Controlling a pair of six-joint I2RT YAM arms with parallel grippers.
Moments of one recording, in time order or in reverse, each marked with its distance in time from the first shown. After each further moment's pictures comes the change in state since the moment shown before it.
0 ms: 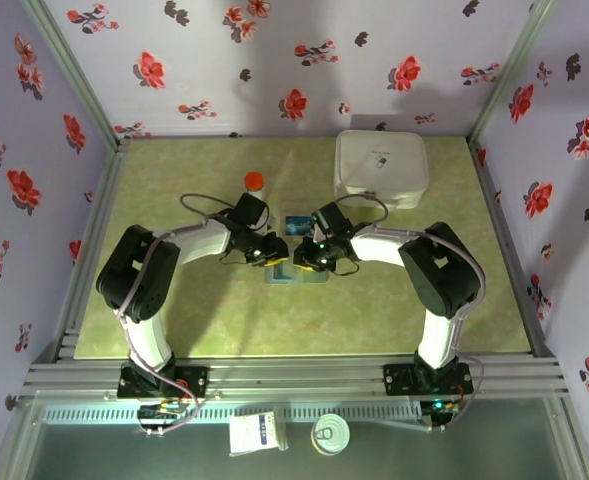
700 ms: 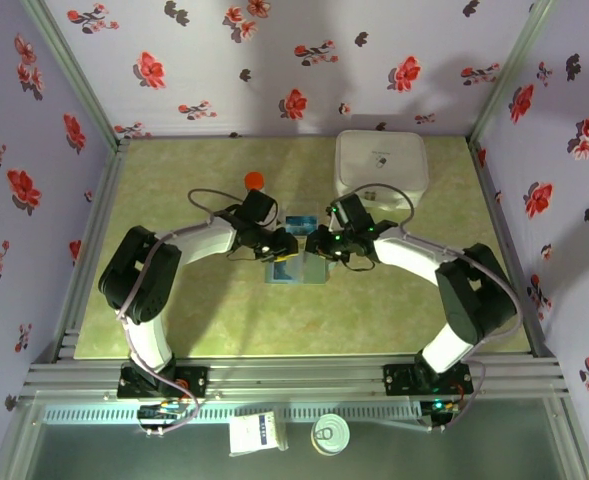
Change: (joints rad) left arm -0.047 0.000 0.064 0.006 0.019 -0.025; right arm -0.064 -0.245 -0.067 -0.047 0.074 0.002
